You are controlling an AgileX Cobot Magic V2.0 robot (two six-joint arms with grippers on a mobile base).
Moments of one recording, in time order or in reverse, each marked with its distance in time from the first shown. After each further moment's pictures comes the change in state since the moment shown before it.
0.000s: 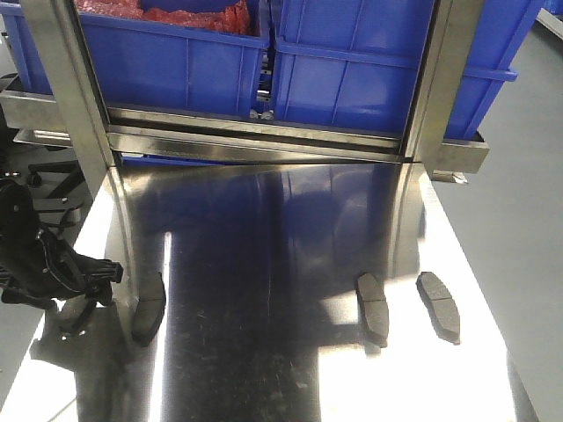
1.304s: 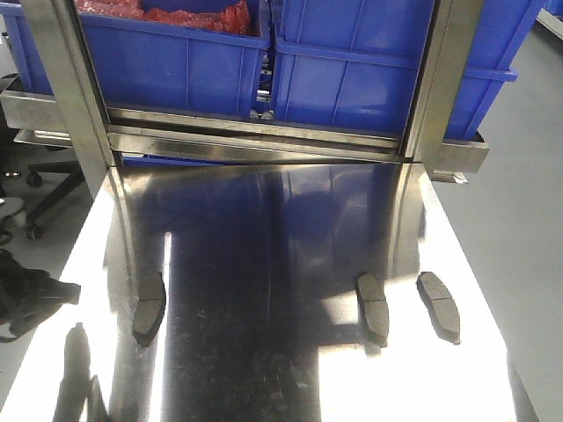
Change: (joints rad) left arm 0.000 -0.498 0.322 0.000 -0.100 0.040; right arm 0.000 0.000 0.000 0.000 0.000 0.000
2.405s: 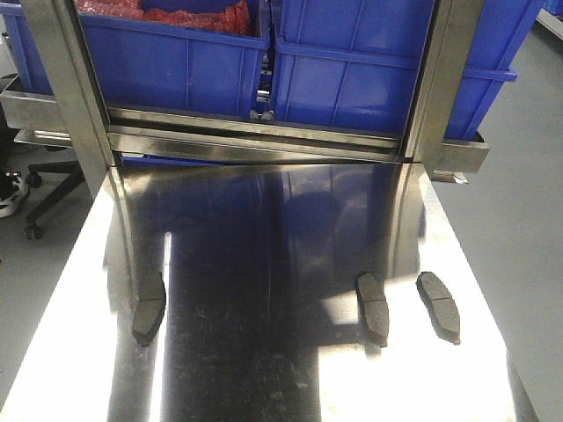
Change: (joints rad) left arm 0.000 -0.638 0.159 0.000 0.067 0.031; right arm 0.000 0.000 0.000 0.000 0.000 0.000
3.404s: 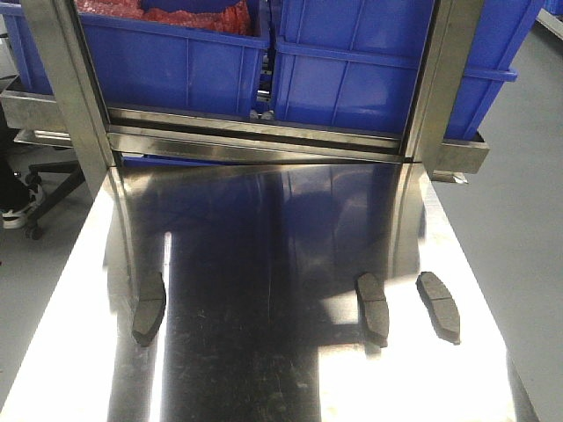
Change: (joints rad) left arm 0.000 0.000 0.000 0.000 0.005 0.000; right arm 0.000 0.000 0.000 0.000 0.000 0.000
